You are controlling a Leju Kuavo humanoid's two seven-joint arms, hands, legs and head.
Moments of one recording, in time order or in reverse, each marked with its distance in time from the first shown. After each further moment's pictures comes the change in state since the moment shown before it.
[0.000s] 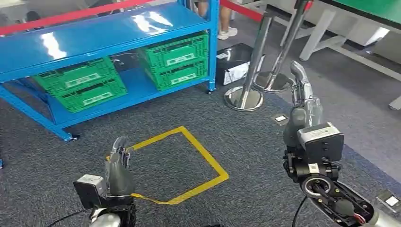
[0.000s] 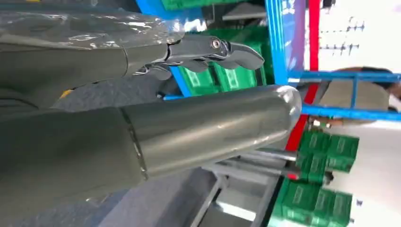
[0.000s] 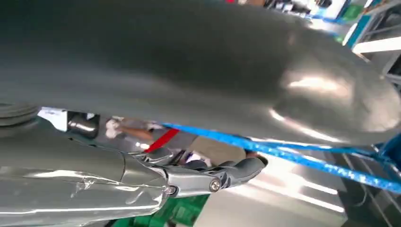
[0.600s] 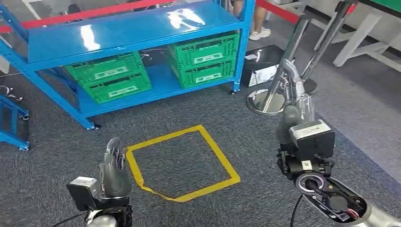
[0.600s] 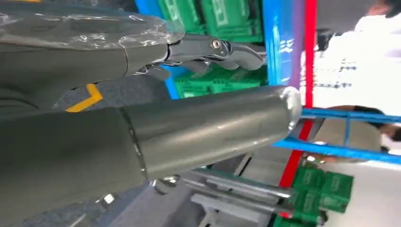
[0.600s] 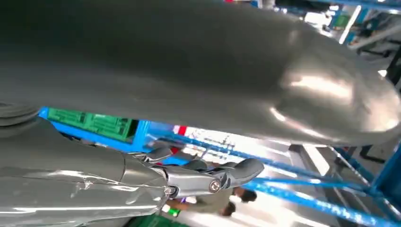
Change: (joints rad) left arm -0.006 0.002 0.000 -0.001 0.003 -0.002 -0.004; right arm 0.001 0.000 0.001 0.000 -0.001 -0.006 0.000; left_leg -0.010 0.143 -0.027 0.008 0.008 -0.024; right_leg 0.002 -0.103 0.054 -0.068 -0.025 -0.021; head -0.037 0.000
